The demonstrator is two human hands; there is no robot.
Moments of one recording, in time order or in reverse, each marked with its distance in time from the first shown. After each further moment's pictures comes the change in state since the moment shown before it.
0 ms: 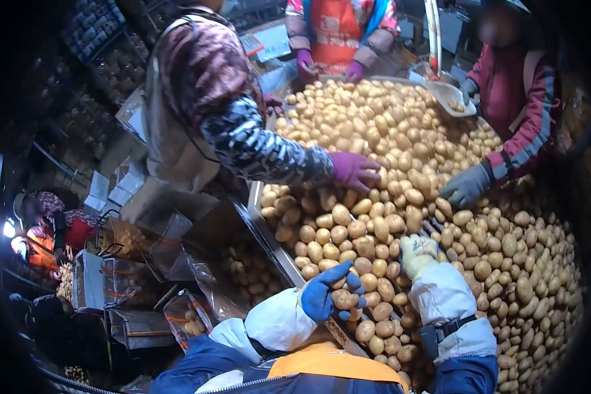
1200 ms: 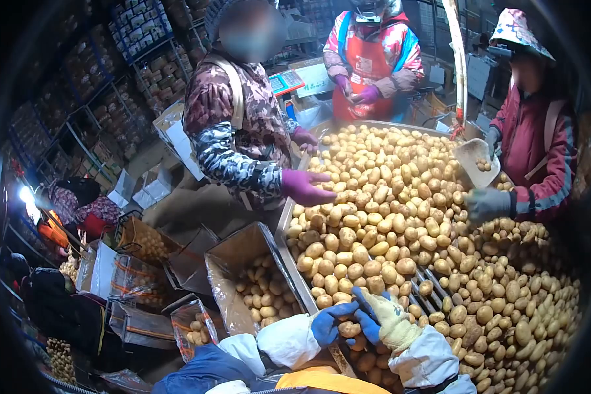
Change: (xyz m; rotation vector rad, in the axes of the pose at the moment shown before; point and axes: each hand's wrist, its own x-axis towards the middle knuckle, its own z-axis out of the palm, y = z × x) left_hand 0.006 -0.012 -0.031 -0.045 -0.309 0.050; right_hand -0.075 -0.099 -0.069 0.675 0.093 -0.535
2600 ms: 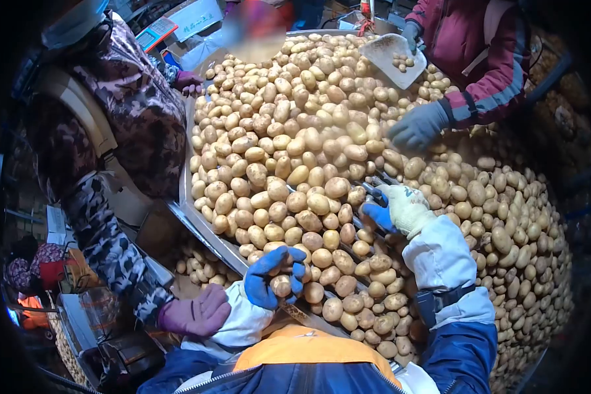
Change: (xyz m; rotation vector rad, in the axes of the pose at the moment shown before) left_hand 0.000 0.027 0.006 0.031 0.220 -0.081; right_hand -0.021 0.129 -0.091 -0.434 0.073 0.498
